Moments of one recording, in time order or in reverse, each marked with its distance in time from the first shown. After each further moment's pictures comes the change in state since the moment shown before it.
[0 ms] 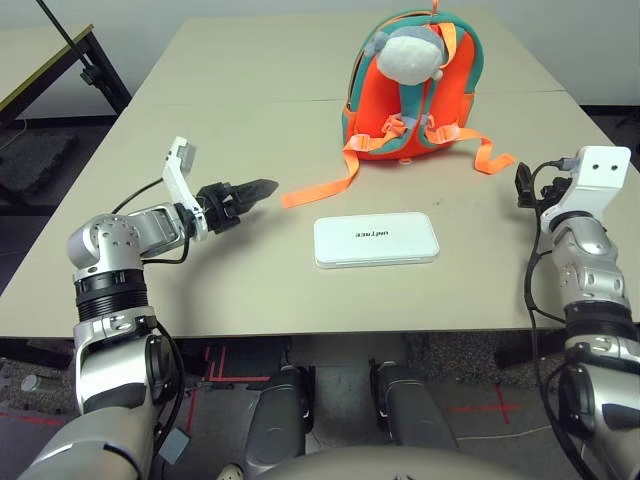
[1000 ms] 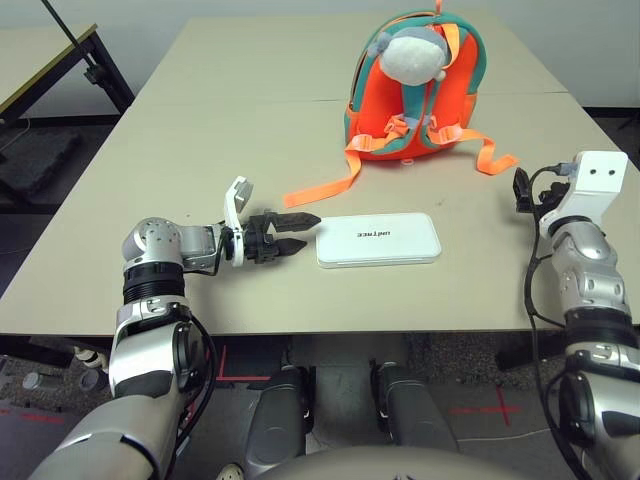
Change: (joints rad) left arm -0.087 -0.106 -0.071 0.303 0.069 0.051 -0.067; right arm 0.072 0.000 0.031 -0.113 -0.006 0.078 0.034
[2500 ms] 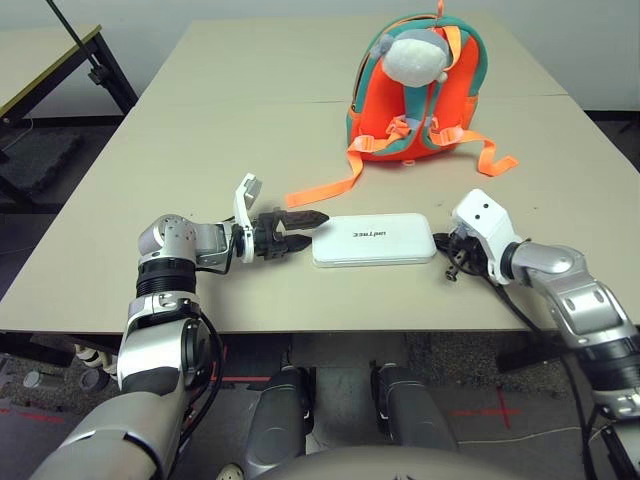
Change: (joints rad) left arm -0.006 -0.027 -0.034 0.007 0.051 -0.046 -0.060; right arm 0.135 -0.110 0.430 -0.531 -0.070 0.445 0.573
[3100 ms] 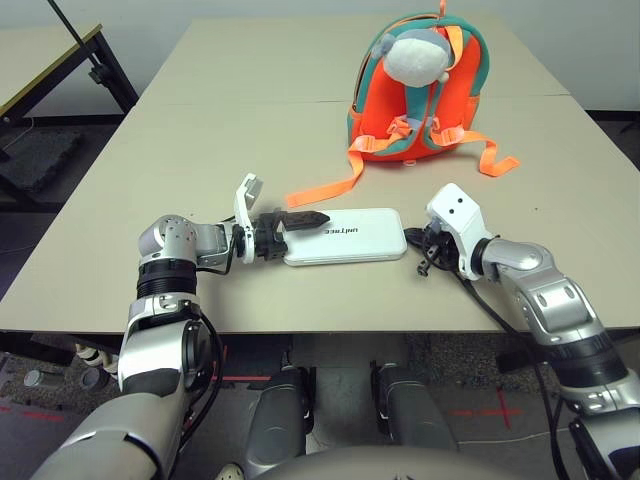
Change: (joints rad) left arm 0.018 -0.011 -0.002 -0.024 0.017 -0.005 0.009; right arm -0.029 0.064 0.006 -0.031 -0.010 0.049 -0.043
